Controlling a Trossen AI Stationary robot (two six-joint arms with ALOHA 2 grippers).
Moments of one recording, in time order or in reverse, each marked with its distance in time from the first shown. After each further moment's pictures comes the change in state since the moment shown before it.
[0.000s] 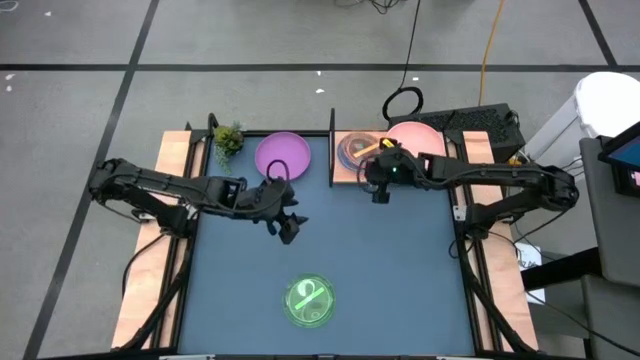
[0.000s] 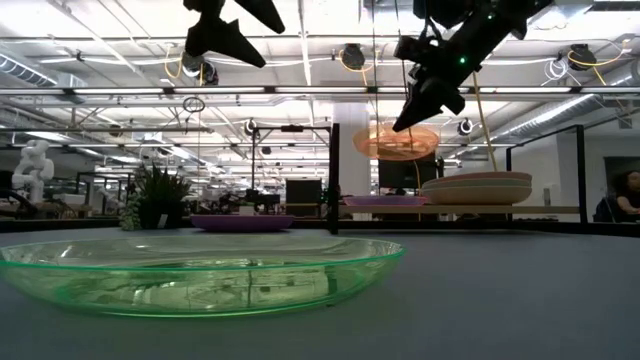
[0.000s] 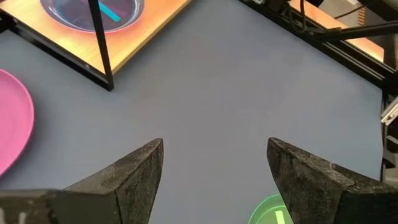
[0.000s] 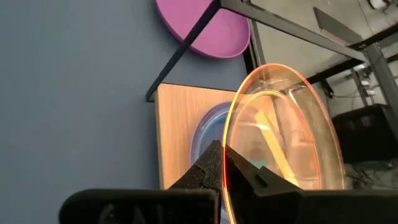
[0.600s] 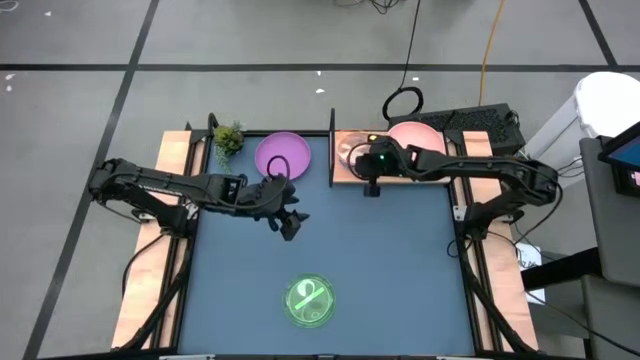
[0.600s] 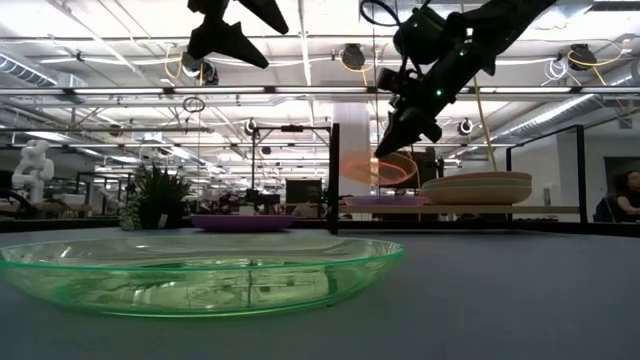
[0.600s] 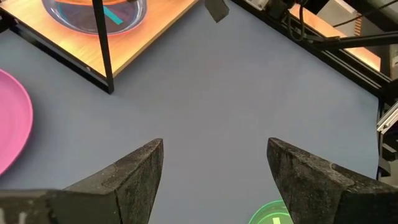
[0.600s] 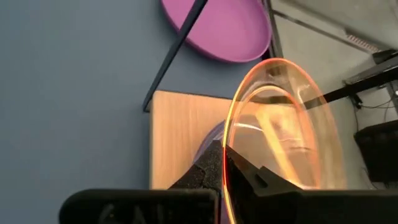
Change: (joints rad) left arm 0.028 0.000 0.000 0.017 0.016 -0.008; right arm -0.128 0.165 -0.001 0.172 -0.188 -0.080
